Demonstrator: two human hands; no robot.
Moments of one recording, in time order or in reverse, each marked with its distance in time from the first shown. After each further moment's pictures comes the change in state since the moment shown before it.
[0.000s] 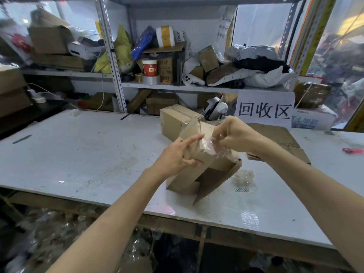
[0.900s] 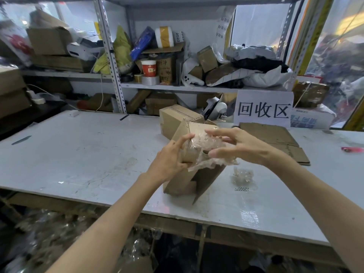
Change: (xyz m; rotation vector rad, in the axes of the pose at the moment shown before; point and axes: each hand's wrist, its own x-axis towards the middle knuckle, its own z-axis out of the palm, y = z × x) left_hand -0.015 -0.008 0.004 0.038 0.123 0.004; right_hand -0.028 0.011 0.007 0.027 -0.085 0.049
